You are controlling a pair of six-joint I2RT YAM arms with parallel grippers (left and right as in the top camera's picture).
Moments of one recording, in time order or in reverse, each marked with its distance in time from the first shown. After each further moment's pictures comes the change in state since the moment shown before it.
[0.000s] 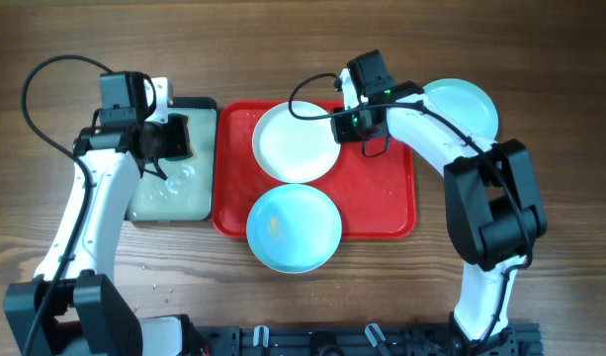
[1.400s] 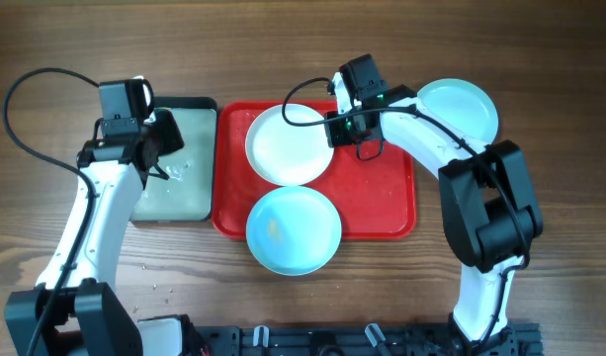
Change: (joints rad) left arm 0.000 -0.039 -0.084 0.163 -0.153 -0.201; right arm 0.031 0.000 -0.009 0.019 0.004 0.000
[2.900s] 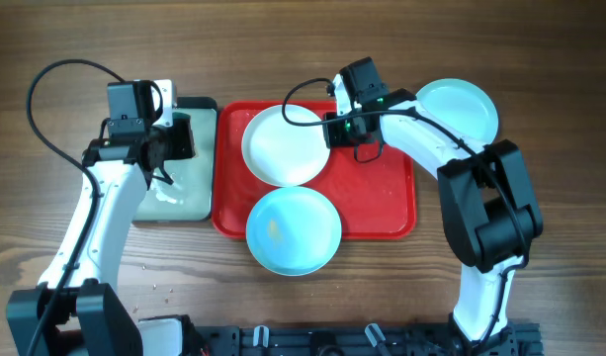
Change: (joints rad) left arm -0.026 0.000 0.000 -0.039 0.116 0.194; right arm 0.000 0.000 -0.031 0.050 -0.053 0.056
